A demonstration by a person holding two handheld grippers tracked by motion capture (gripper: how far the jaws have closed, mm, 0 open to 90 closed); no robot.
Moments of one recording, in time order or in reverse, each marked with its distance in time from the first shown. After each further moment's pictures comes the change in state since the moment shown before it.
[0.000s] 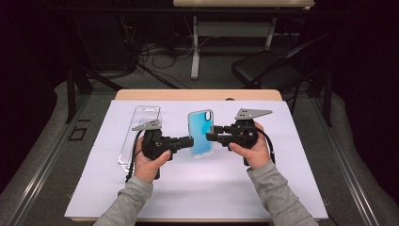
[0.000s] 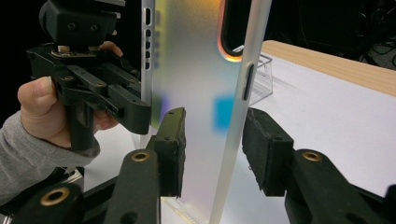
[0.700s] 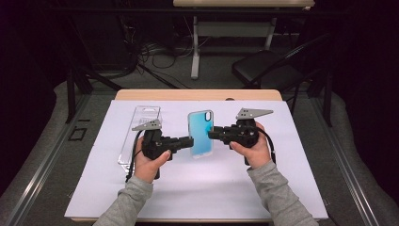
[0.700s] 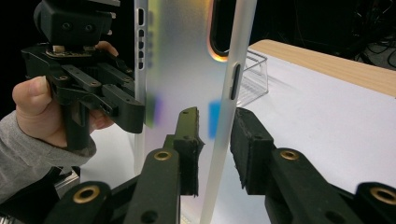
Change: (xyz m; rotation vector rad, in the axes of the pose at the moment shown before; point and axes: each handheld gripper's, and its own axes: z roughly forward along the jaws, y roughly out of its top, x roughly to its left) left arm 0.002 0.000 0.000 0.002 -0.002 0.001; right arm -0.004 -0.001 -0.001 0.000 -0.013 0.000
